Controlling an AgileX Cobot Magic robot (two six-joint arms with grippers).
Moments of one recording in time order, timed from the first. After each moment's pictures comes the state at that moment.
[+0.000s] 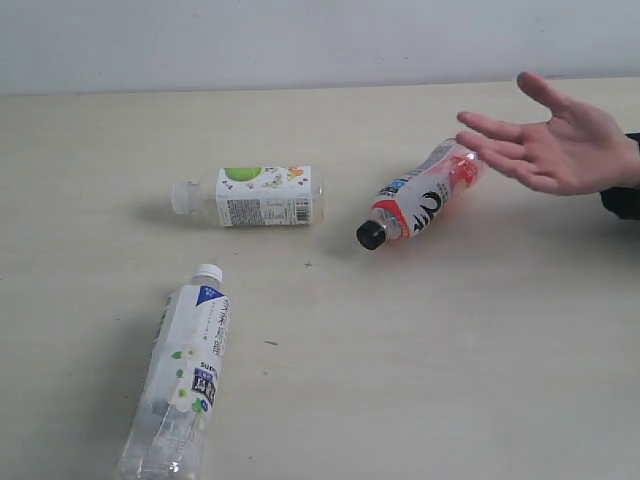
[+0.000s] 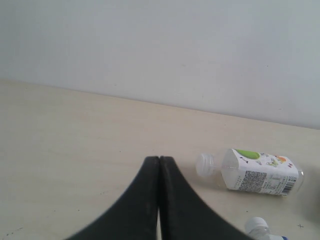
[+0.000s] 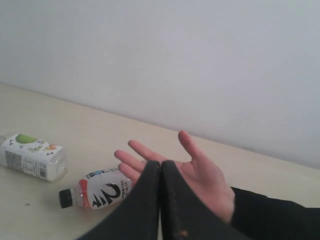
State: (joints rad) left arm -0.01 0.01 0.00 0.13 0.19 -0.33; right arm 0.18 0.26 -0.45 0.19 0.46 -0.31
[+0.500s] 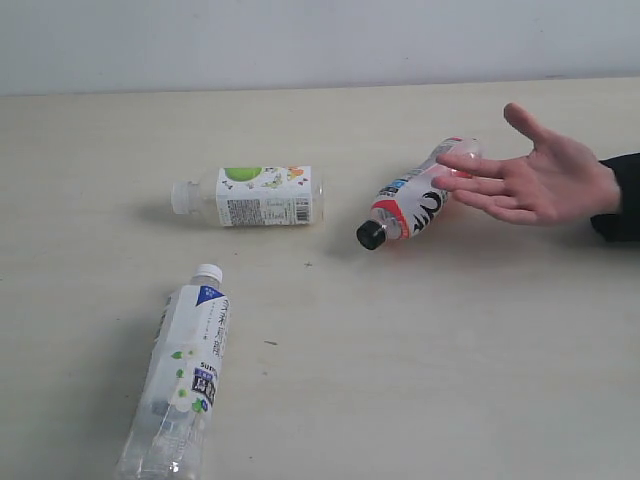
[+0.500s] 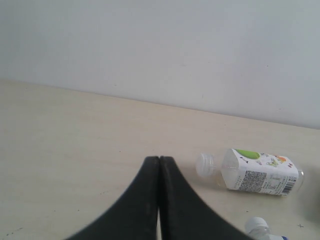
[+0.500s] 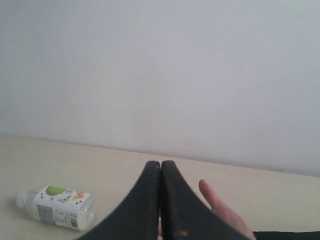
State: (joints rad) left arm -0.01 0.01 0.00 0.13 0.19 -0.33; right arm 0.18 0.26 -0.45 0.37 0.35 -0.31
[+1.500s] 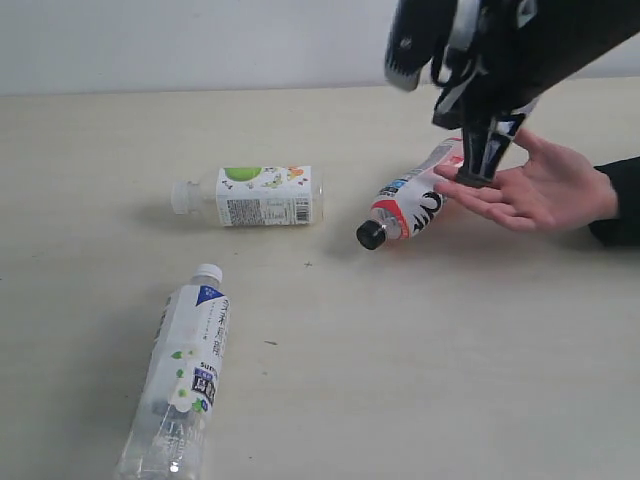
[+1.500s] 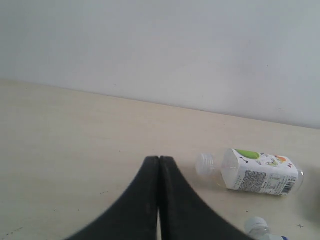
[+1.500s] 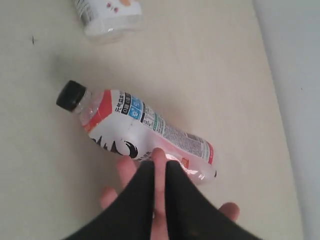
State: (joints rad) left arm -0.01 0.01 0.00 0.13 0.19 -0.33; right arm 0.49 1.57 -1.14 -0.14 0.65 -0.80
